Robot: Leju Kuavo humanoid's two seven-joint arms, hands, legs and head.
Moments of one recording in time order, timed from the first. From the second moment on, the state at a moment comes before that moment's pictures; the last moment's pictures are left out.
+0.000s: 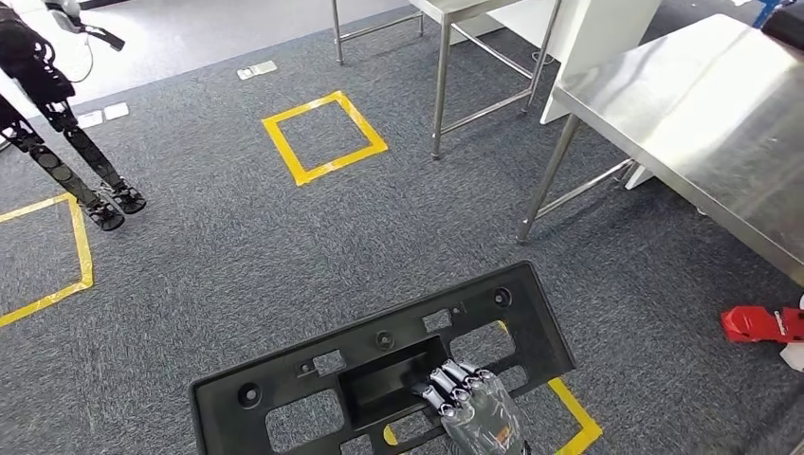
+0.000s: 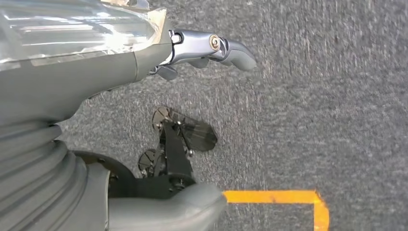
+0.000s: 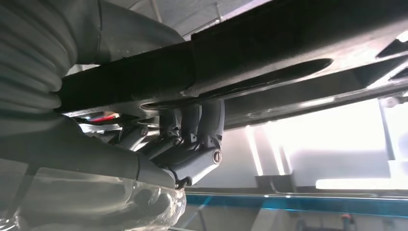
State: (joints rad) left arm -0.05 -0.15 0.13 -0.18 0.40 0.24 -0.43; right arm 0.14 -0.12 0.61 -1.63 1.34 -0.64 -0.31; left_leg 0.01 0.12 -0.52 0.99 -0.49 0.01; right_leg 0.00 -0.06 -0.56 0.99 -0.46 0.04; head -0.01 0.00
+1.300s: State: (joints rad) left arm -0.05 -0.14 0.12 -0.18 0.38 0.19 -0.47; right arm 0.13 -0.14 0.58 -1.63 1.33 -0.64 -0.36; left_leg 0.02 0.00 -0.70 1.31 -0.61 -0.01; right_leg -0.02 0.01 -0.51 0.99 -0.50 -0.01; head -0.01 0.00
